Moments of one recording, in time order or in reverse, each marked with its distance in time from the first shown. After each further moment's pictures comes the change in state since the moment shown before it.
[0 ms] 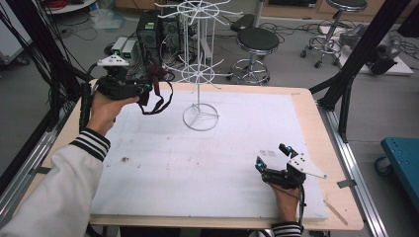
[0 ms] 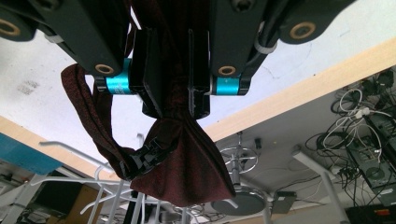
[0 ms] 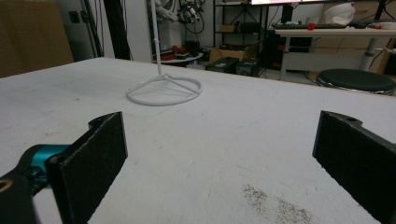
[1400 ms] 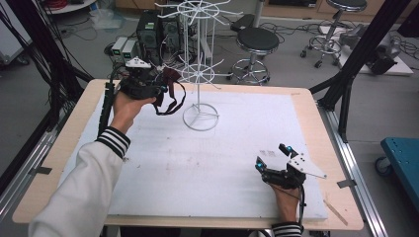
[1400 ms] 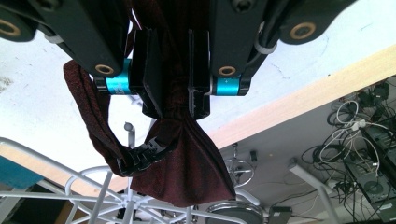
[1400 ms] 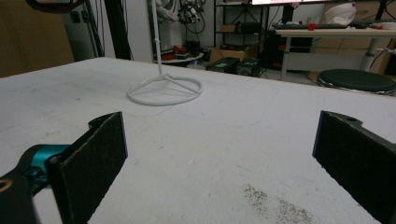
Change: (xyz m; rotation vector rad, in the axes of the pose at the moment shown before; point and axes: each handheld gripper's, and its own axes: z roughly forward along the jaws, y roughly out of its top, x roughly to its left) left arm -0.013 -0.002 0.048 0.062 0.041 0.000; right arm 0.000 0.000 0.000 0.000 0.004 0.001
